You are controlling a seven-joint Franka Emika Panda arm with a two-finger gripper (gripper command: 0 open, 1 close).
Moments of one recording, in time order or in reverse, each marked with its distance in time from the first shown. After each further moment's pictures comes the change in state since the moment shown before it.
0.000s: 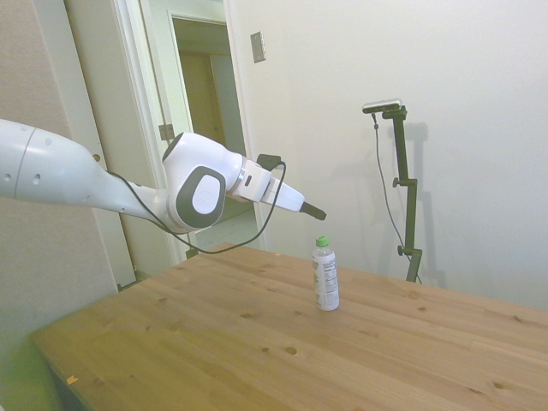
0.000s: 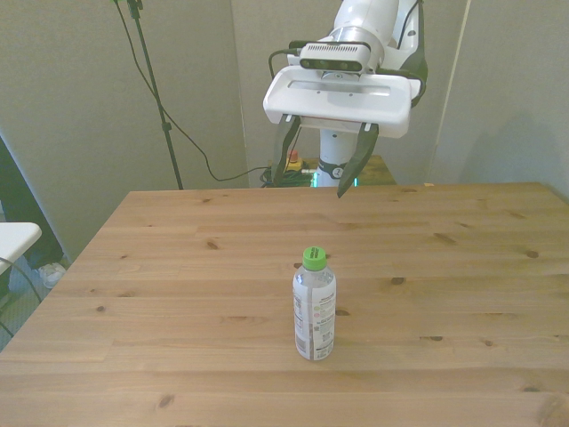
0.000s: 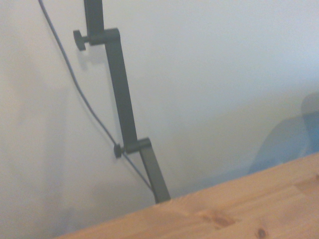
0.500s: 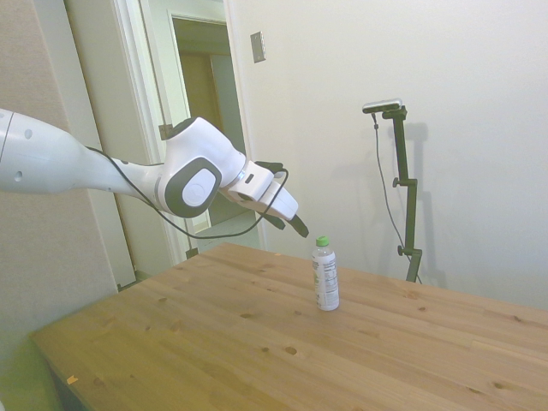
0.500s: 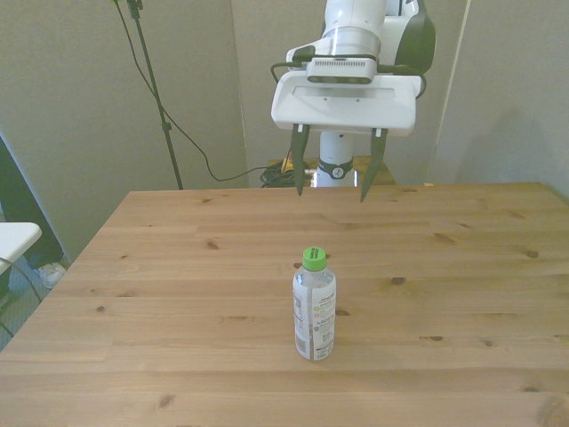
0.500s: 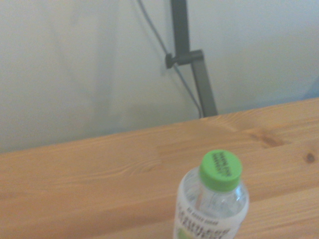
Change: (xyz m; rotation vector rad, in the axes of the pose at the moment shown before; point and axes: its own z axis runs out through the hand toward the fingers) arm -0.027 -0.001 -0.002 -0.096 -0.295 -0.138
